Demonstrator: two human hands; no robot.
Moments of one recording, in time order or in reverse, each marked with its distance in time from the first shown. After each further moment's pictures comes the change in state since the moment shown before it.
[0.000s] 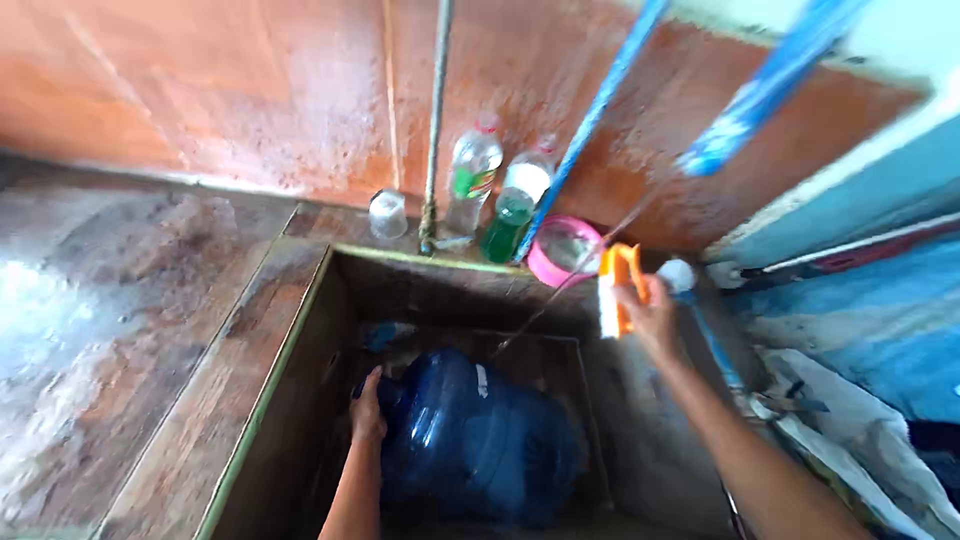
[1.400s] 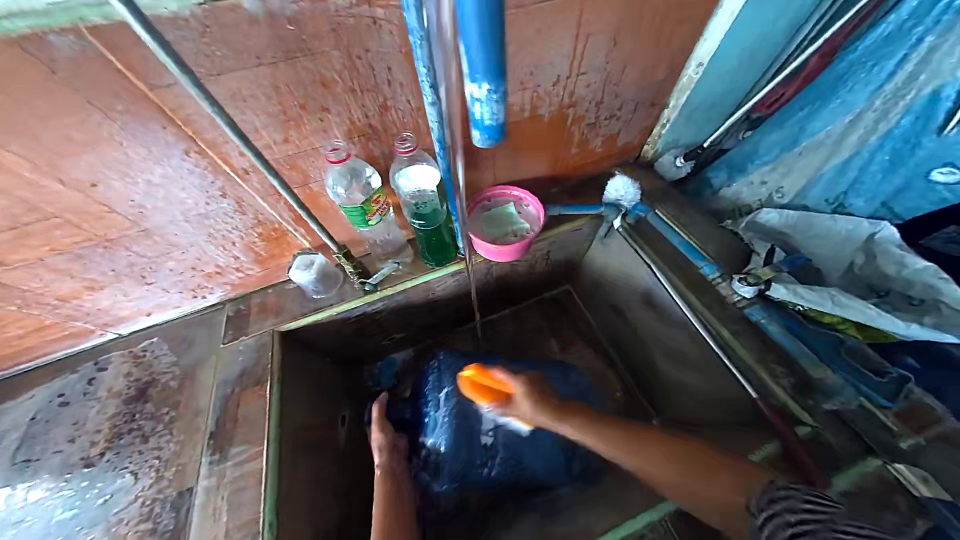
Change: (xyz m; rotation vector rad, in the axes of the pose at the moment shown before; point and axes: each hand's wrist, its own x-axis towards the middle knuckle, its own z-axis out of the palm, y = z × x) left_hand -0.004 0.015 0.031 0.075 -0.174 0.076; right_hand -0.150 0.016 0.110 -0.141 -0.703 0.075
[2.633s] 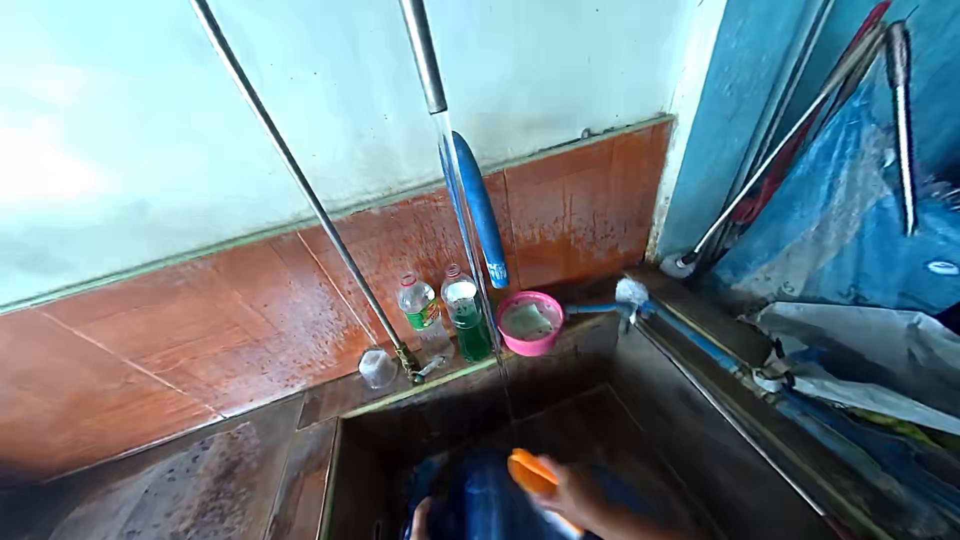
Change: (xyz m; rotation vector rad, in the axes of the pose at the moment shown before) left_hand -0.032 0.009 -0.017 0.007 -0.069 0.111; right_hand -0.004 0.004 -0.007 -0.053 -0.007 0.144
